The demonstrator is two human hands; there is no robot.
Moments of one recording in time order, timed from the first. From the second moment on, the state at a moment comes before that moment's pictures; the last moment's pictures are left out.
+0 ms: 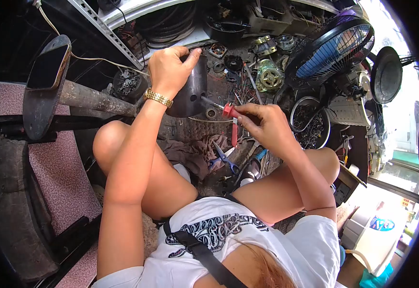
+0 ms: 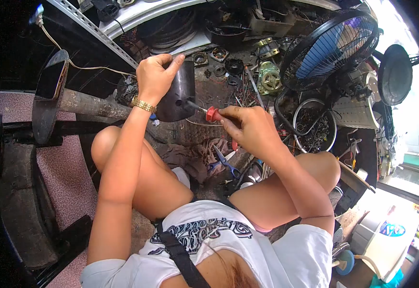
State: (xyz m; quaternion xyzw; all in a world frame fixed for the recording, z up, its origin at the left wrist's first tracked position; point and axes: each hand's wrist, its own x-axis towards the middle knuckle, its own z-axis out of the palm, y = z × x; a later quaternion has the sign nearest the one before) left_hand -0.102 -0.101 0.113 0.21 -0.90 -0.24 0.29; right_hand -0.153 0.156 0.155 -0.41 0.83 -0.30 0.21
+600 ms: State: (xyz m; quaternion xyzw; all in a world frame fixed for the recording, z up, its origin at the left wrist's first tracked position) left_hand -0.101 -0.108 0.111 0.24 -0.91 -0.25 0.23; right_hand -0.156 0.156 0.142 -0.48 0.83 -0.26 0.08
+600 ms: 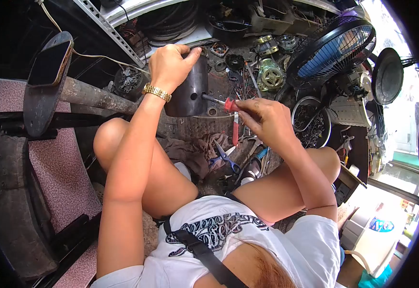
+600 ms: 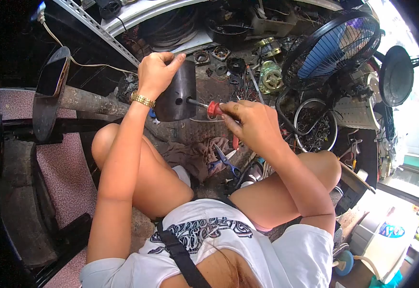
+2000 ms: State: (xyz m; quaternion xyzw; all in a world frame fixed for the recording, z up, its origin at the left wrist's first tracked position) left_hand -0.096 -0.108 0.116 0.22 -0.94 -0.24 0.11; right_hand -0.152 0.157 0.148 -0.52 0.82 -0.24 0.07
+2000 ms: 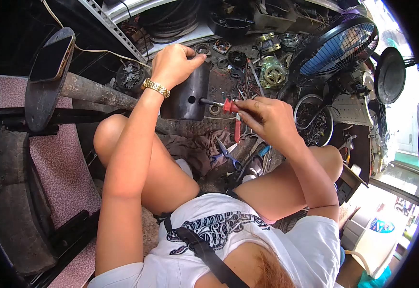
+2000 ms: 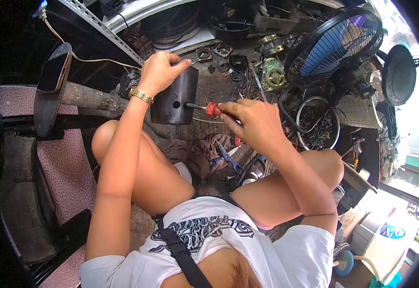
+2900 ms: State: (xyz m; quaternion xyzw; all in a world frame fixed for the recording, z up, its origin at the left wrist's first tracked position) left_hand -0.096 -0.102 0.119 0.22 -0.92 -0.25 0.19; right_hand -0.148 0.162 0.150 -0.48 0.82 -0.26 0.17
